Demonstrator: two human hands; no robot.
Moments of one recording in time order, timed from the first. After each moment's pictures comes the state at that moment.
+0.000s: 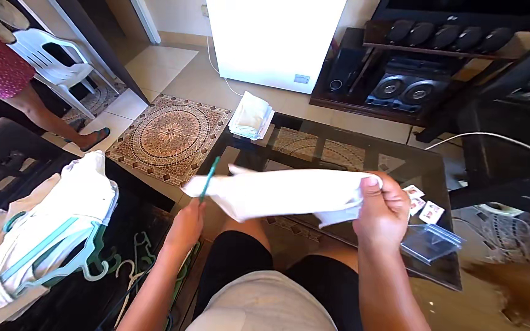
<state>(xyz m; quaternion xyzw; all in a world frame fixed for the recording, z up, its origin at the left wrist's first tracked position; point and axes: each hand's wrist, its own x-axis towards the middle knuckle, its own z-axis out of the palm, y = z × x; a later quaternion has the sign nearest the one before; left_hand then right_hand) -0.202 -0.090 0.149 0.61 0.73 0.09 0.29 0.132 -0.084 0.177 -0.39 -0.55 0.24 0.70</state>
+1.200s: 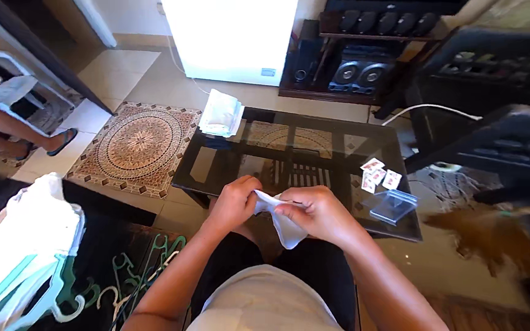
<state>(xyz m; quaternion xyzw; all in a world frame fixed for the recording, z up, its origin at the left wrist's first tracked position) -0.084 -0.052 0.144 0.84 0.33 0.38 0.23 0.127 -0.110 0.180 -0.44 -0.80 0.19 0.37</state>
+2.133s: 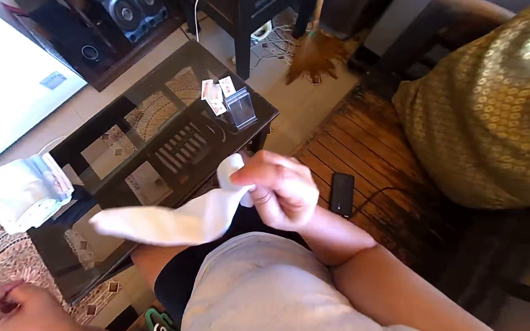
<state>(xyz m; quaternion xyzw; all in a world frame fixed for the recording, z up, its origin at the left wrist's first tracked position) -0.128 0.009 0.134 0.78 0.50 0.37 0.01 0.185 -0.247 0.172 -0.49 -0.55 -0.15 0.66</state>
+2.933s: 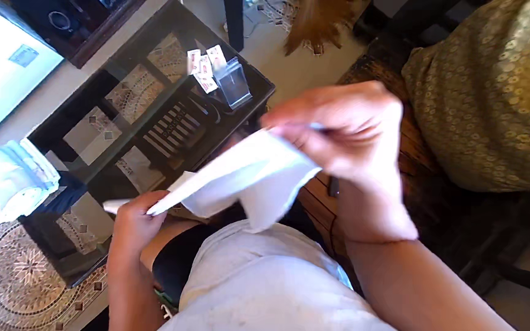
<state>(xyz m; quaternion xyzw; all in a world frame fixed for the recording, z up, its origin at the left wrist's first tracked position) -0.007 -0.045 0.105 0.95 0.15 0.12 0.26 0.246 -0.295 0.191 -0.55 -0.59 -0.05 0.59</state>
